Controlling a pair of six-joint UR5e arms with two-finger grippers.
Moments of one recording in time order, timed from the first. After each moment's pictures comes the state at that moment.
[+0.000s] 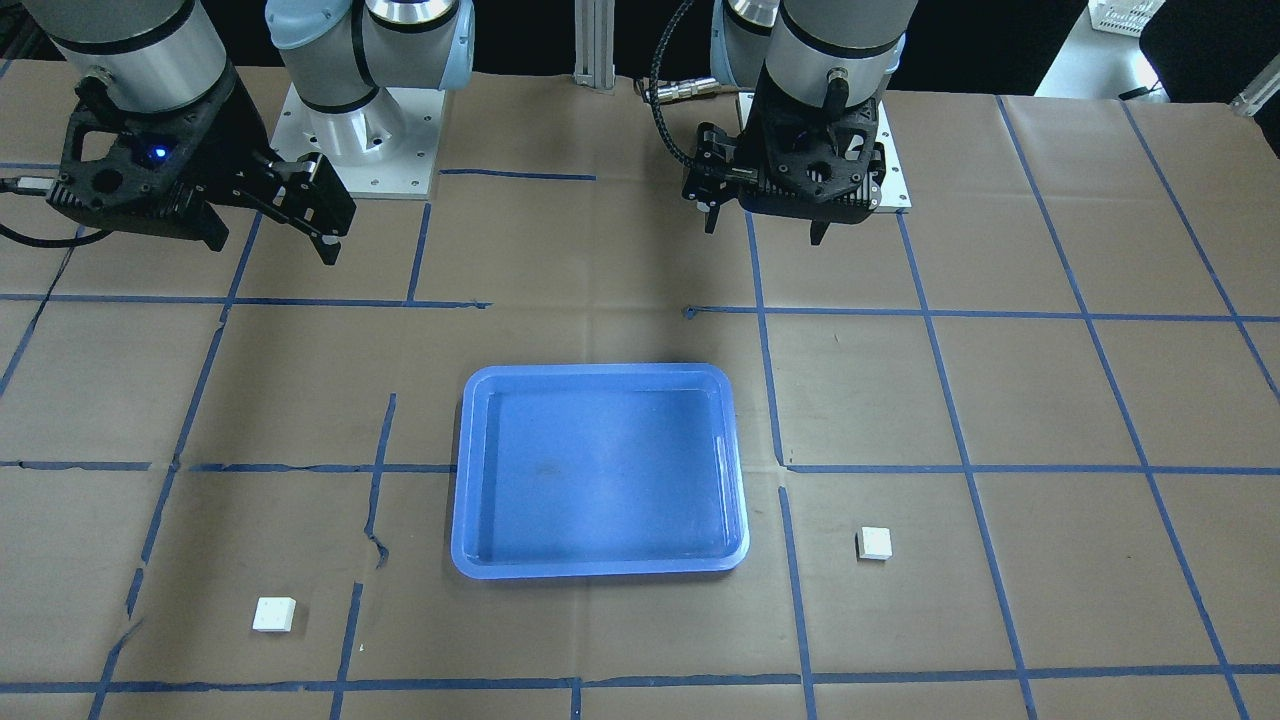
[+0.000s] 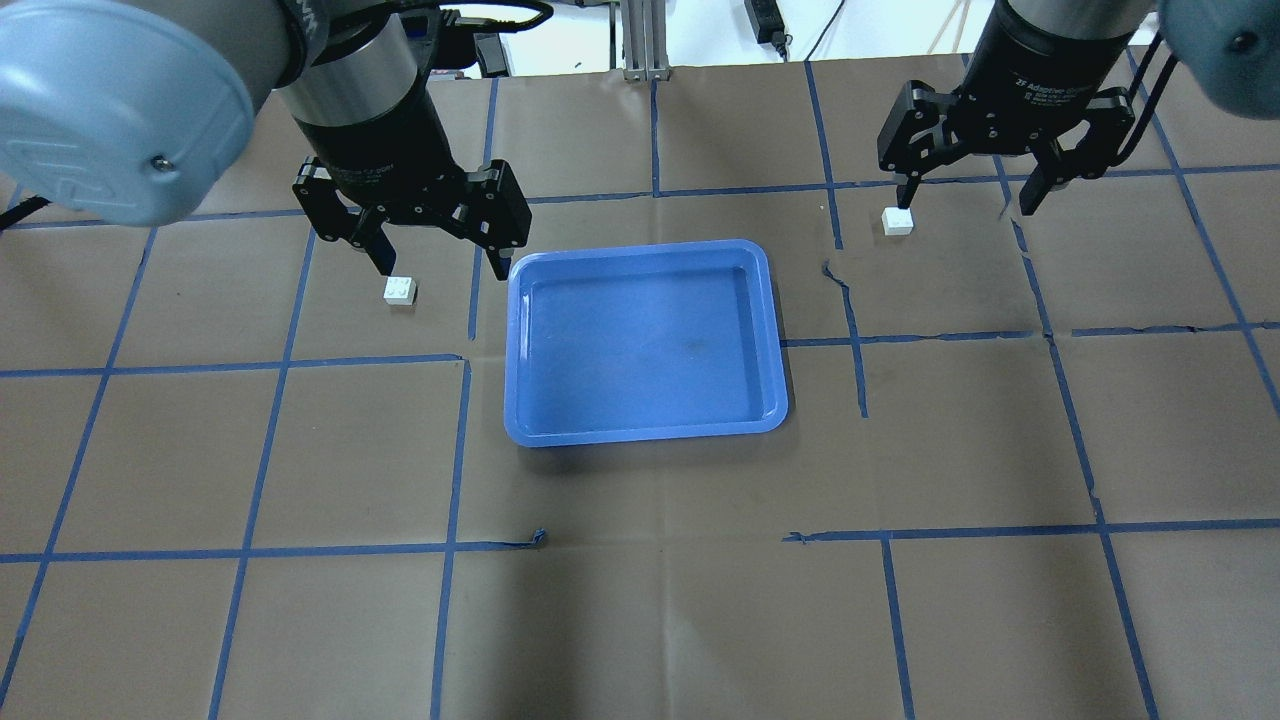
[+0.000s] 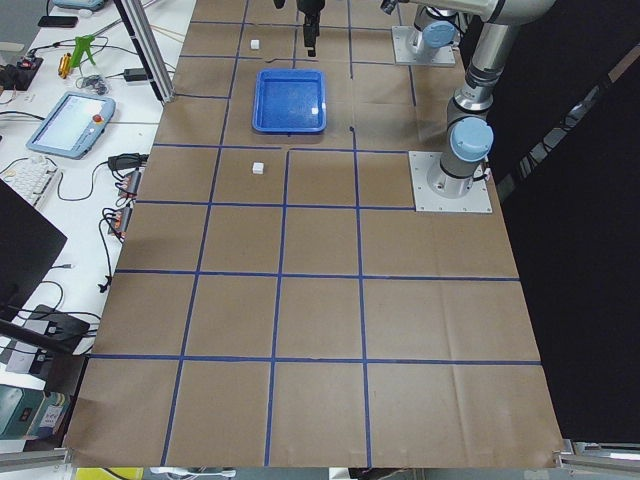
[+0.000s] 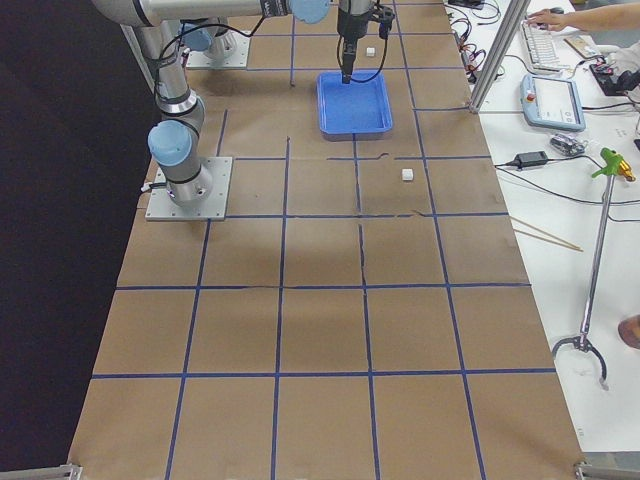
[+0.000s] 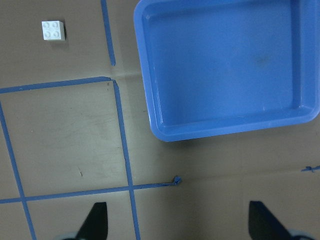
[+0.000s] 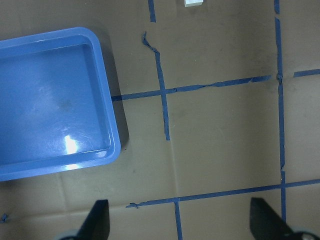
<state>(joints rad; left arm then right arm) -1.75 -1.63 -1.47 -1.69 1.55 -0.07 1.56 -1.53 1.48 -1.49 -1.57 0.12</state>
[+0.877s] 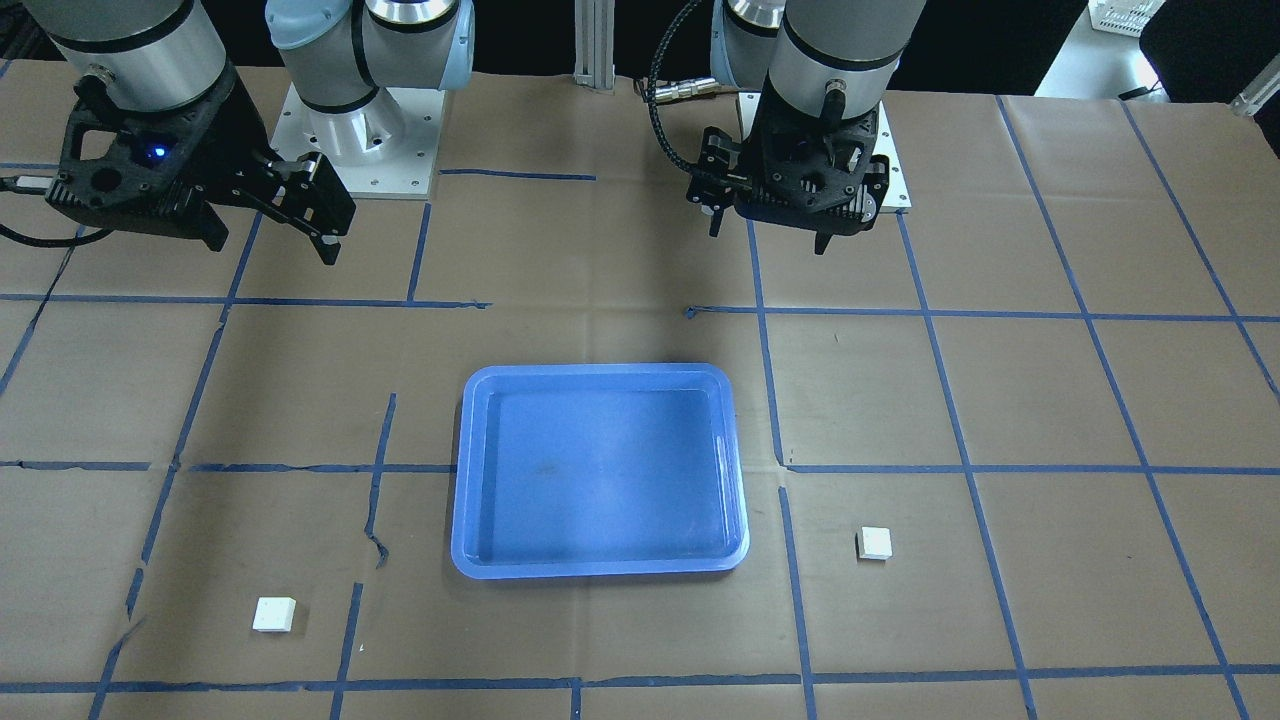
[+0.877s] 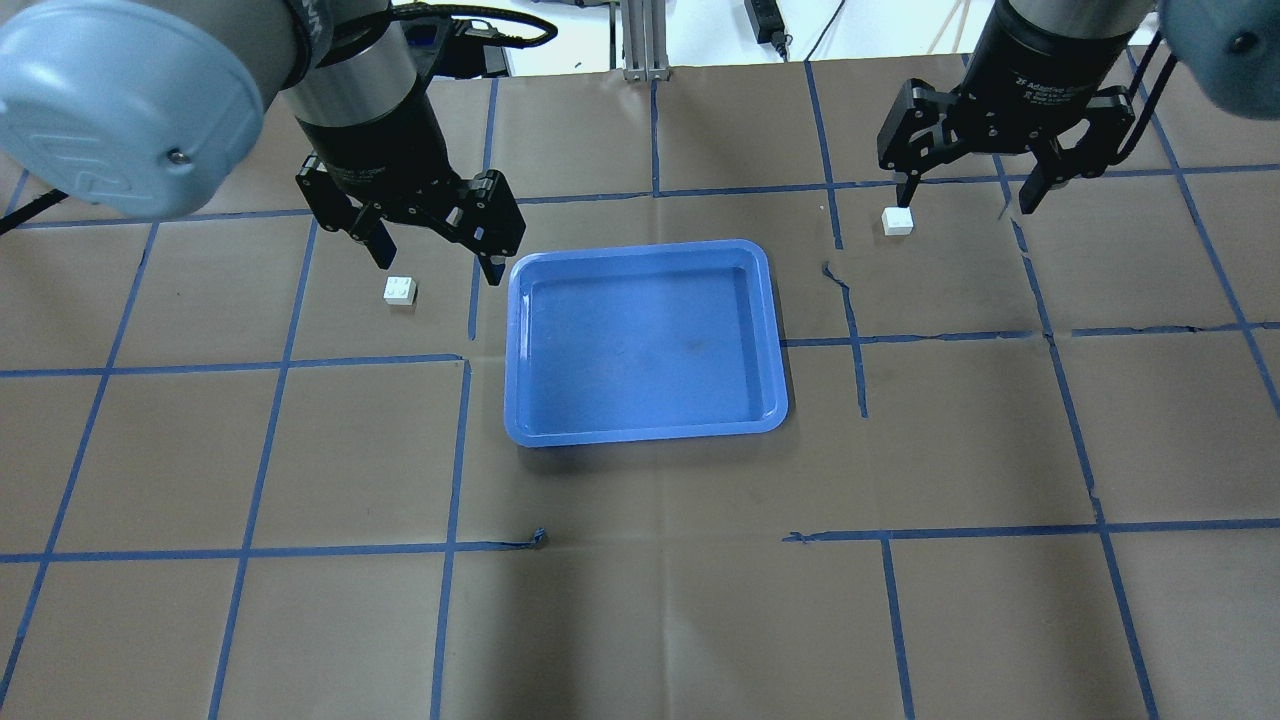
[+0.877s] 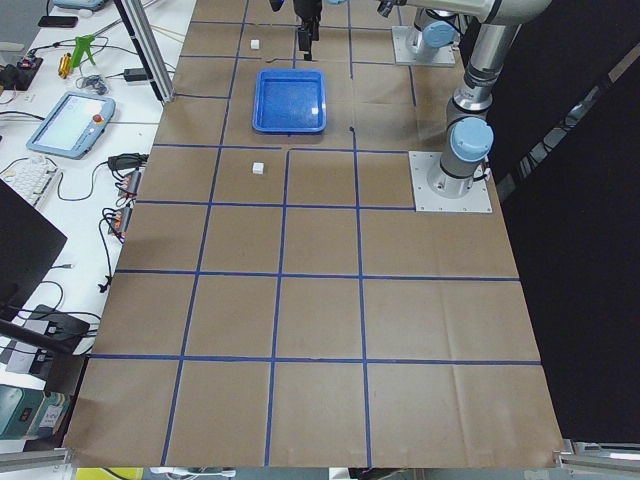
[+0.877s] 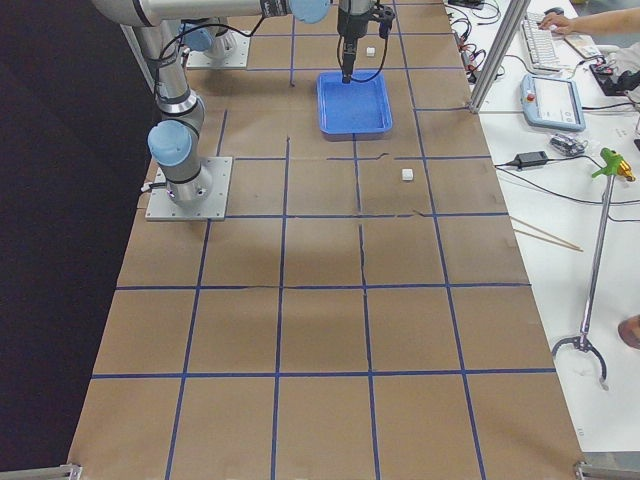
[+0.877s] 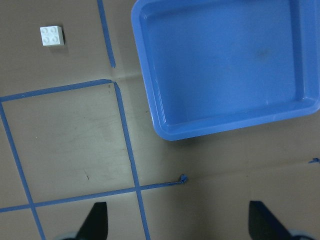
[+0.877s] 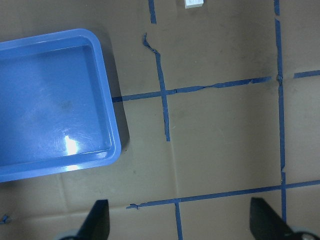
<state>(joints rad) -1.73 -1.66 -1.47 -1.67 1.57 0.10 1.56 -1.53 1.48 -1.49 -1.57 0.12</state>
